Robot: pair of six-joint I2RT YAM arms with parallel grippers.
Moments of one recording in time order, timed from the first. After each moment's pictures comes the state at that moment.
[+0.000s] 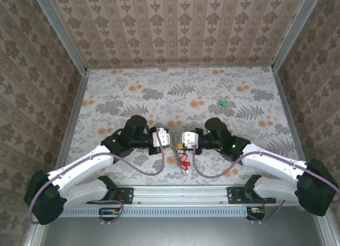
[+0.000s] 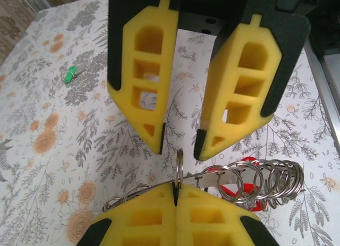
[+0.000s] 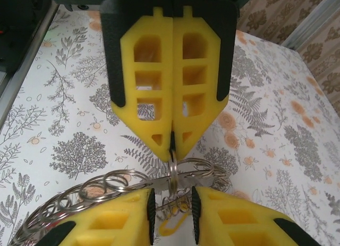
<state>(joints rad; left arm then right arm) -0.81 1.03 0.65 -0.21 0.50 0.62 0.77 1.12 0.60 0.05 -0.40 -0.66</state>
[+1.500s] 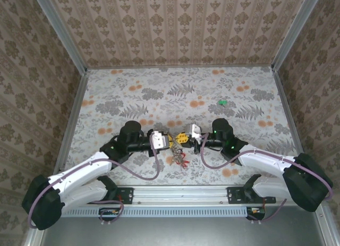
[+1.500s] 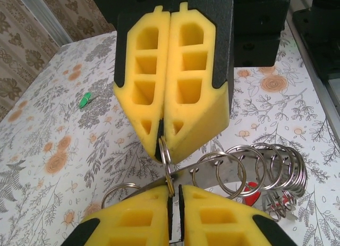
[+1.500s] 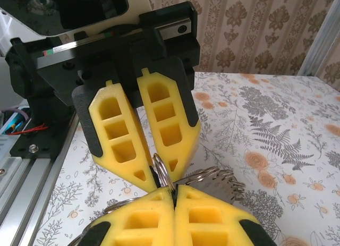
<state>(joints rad) -0.79 0.96 0.49 0.05 0.56 0.57 0.67 1.20 0.47 0.51 -0.67 -0.28</state>
